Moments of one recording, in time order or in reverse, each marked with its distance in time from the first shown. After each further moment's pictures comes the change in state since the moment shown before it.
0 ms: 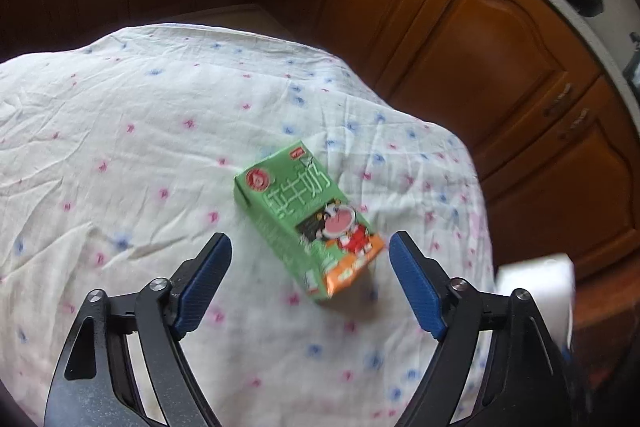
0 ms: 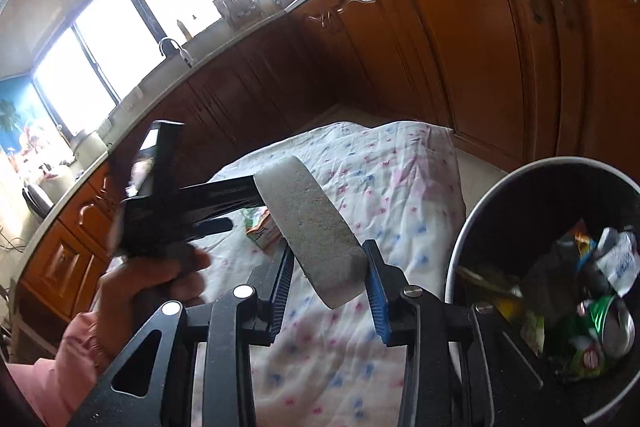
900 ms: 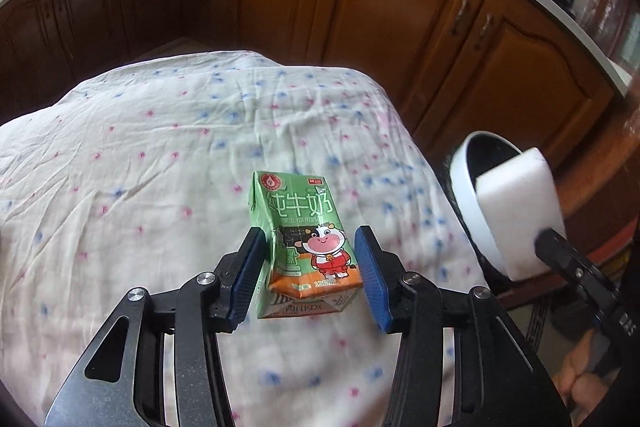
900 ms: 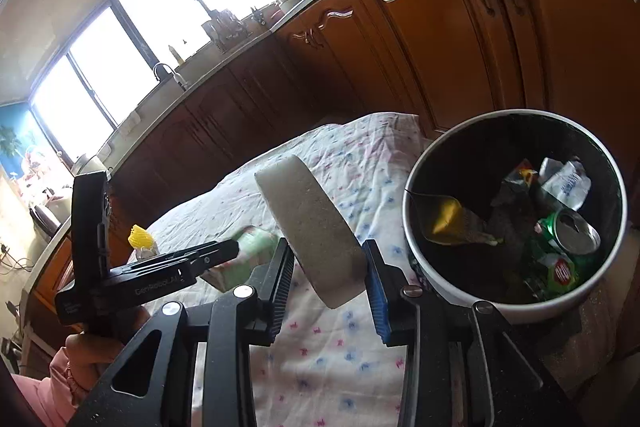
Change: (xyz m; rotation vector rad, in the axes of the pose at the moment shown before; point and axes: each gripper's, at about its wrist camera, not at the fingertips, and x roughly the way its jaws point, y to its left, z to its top) left arm -0.086 -0.019 -0.097 0.347 -0.043 -0.137; right arm -0.053 -0.012 -0.045 0.088 -0.065 -0.026
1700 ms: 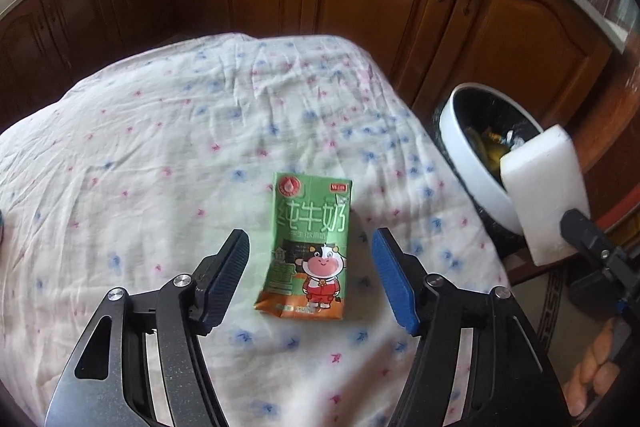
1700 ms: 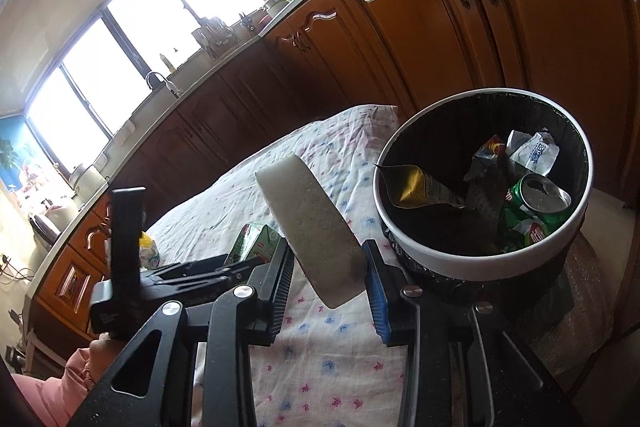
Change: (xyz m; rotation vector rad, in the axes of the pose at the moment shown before) left arm 0.015 -0.024 -0.032 0.074 0.061 0.049; right arm -0.021 -0.016 -0.021 0.039 -0.010 -0.015
